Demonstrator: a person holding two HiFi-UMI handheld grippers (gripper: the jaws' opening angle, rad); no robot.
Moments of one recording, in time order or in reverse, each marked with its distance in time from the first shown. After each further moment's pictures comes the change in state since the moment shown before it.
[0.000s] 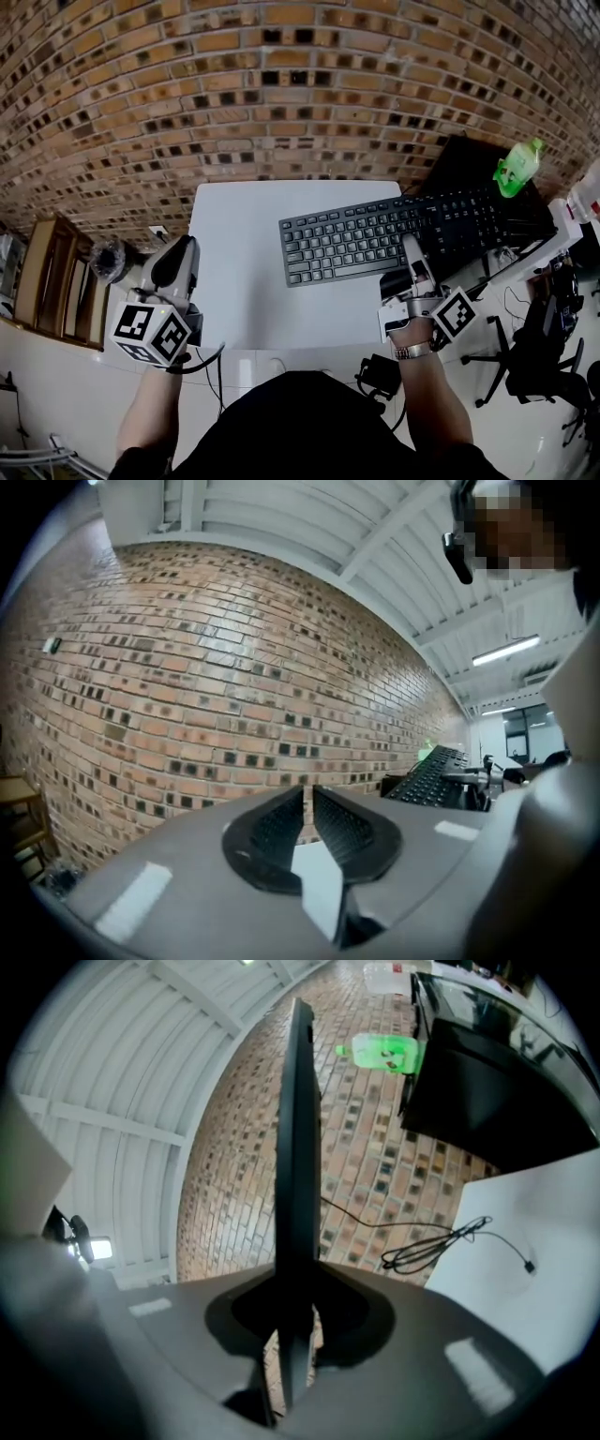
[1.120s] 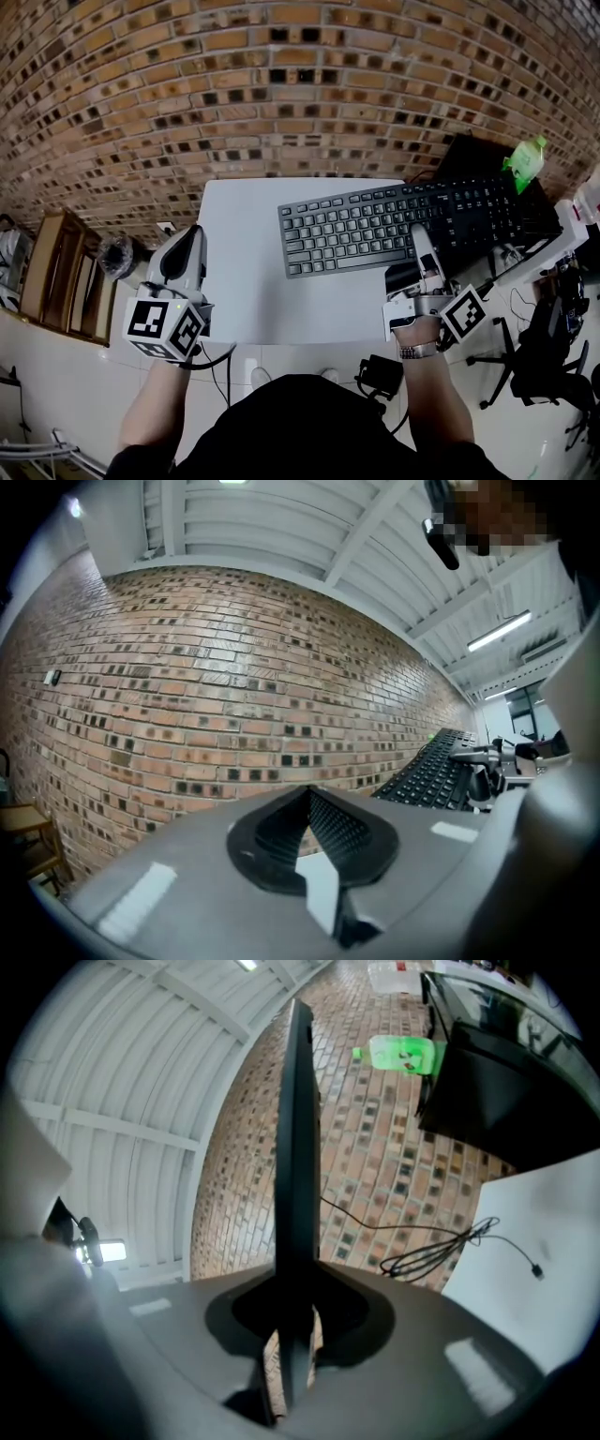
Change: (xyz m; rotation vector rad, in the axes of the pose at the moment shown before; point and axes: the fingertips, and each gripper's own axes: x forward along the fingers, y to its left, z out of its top) left arm -0.007 0.003 0.011 0.097 -0.061 0.030; right arm 0.005 0.042 -0.011 -0.027 -0.030 0.084
